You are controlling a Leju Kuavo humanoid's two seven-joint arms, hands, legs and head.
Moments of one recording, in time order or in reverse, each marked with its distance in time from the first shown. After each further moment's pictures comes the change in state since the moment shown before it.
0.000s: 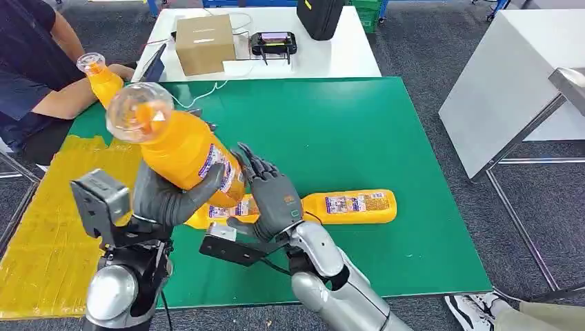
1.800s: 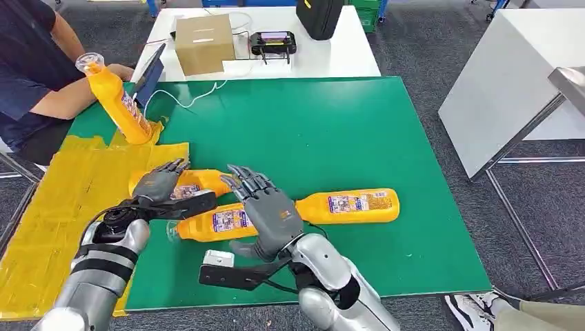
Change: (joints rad) left arm -0.307 0.155 0.253 0.931 -1.146 -0.199 -0.087; right arm 0.074 -0.008 -0.034 -0.151 0.095 0.205 -0.030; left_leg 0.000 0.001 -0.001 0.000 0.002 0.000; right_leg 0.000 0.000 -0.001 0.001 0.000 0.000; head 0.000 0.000
